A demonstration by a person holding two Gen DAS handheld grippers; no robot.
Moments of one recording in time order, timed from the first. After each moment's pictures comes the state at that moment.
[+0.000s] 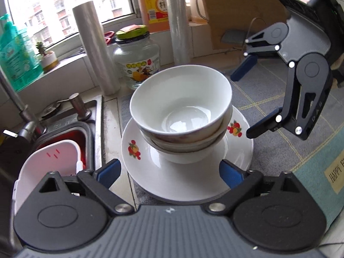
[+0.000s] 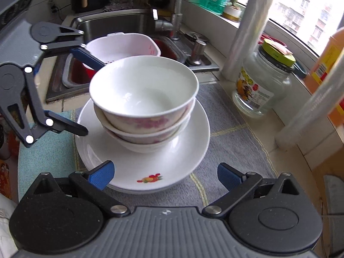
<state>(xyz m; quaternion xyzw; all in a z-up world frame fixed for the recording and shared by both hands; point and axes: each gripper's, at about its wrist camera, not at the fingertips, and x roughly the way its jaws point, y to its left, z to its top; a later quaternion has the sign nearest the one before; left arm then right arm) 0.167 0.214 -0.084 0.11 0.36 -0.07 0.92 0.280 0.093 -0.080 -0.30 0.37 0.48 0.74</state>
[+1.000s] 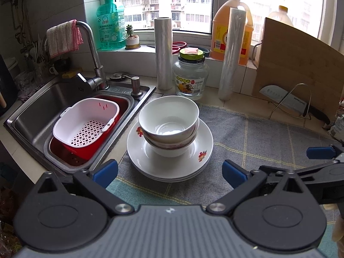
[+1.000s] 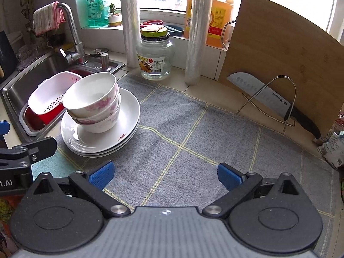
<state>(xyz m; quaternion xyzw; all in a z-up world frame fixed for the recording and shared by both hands) 0.099 0.104 -0.003 -0.07 0.36 0.18 0.91 0.201 -0.015 -0.015 -0.12 0.43 0.24 0.86</state>
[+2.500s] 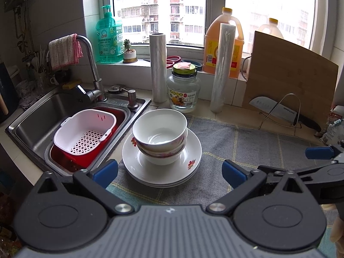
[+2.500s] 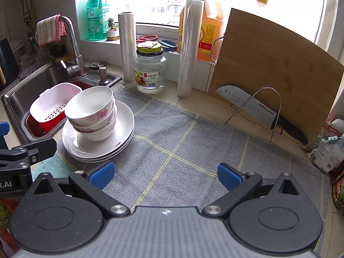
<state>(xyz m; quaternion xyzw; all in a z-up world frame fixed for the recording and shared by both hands) 0.085 0.084 0.013 -0.06 0.33 0.18 0.92 0.188 -0.035 0.004 -0.12 0.39 0.24 0.88</state>
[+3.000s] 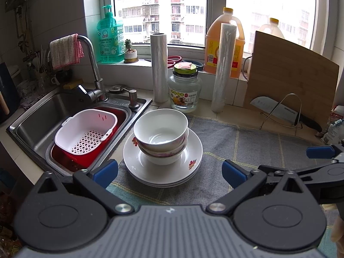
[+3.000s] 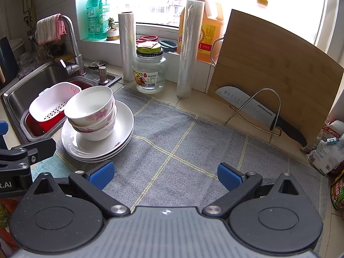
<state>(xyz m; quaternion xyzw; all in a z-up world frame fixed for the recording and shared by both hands) 0.084 0.082 0.013 -0.06 0.33 0.19 0.92 0.188 -0.034 0.005 -0.12 0.39 0.24 0.88</state>
